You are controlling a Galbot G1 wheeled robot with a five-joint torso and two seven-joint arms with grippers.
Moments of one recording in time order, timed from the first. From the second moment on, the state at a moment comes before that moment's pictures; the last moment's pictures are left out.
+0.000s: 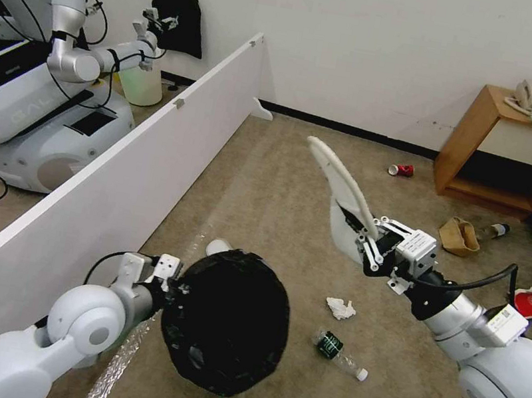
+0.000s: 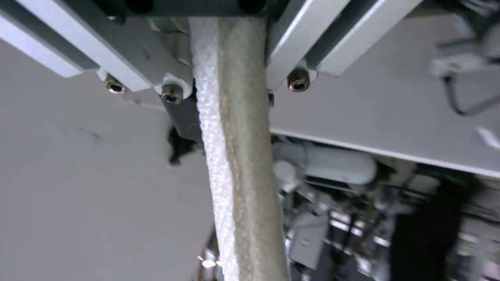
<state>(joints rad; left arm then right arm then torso) 1.04 -0.77 -0.04 -2.10 -1.19 0.71 -0.45 -1.32 0.57 0.48 2.32 0.56 0.19 -0.17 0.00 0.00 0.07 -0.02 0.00</state>
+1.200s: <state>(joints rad) 0.79 -0.98 0.19 -1.99 -1.48 0.74 -0.63 -1.34 0.60 0.39 2.33 0.56 0.26 -0.47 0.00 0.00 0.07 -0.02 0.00</state>
